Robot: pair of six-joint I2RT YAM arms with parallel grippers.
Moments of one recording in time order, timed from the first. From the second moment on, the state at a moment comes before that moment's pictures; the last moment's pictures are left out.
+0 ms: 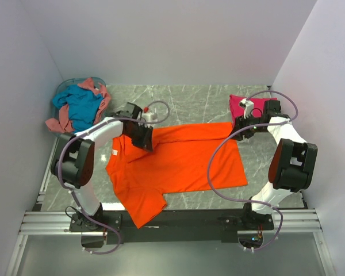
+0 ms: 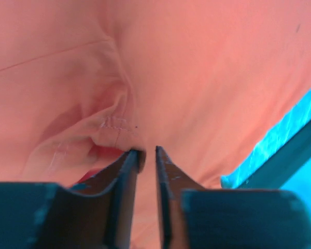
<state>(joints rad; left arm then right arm) -0.37 1.76 1.20 -0.60 0.49 -0.05 -0.23 1.67 1.15 -0.64 -0.78 -0.57</state>
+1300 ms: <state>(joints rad) -0.42 1.86 1.25 -0.56 0.26 -0.06 -0.23 1.67 1.15 -0.64 -0.79 -0.56</state>
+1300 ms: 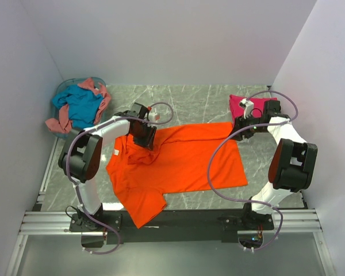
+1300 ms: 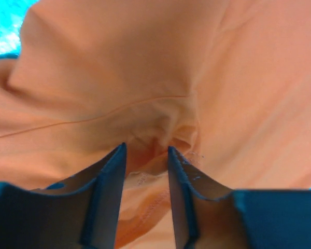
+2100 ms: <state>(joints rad) -0.46 1.74 1.07 -0.57 0.47 -0.09 -0.23 1.66 1.15 -0.64 -0.79 -0.56</state>
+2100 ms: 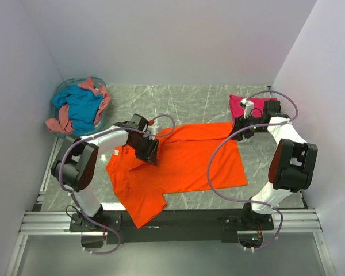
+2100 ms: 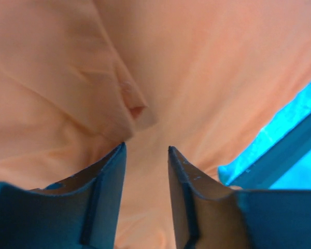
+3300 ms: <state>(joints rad) -0.35 1.97 1.39 -0.49 -0.52 -0.32 -0.23 1.66 1.15 -0.64 -0.82 -0.56</state>
